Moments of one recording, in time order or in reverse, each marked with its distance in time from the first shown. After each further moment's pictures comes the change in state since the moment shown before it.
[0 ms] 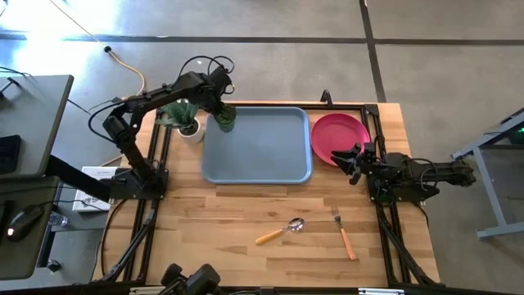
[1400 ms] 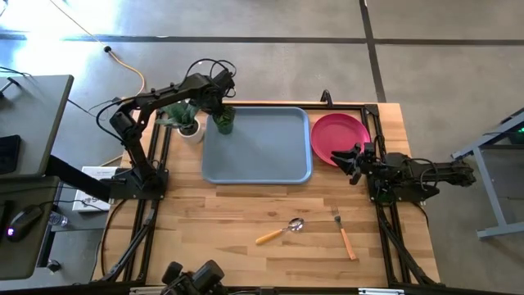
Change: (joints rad) left arm 0.005 0.072 0.000 0.000 -0.052 -0.039; right arm 0.000 0.000 0.000 0.000 -0.006 0.000
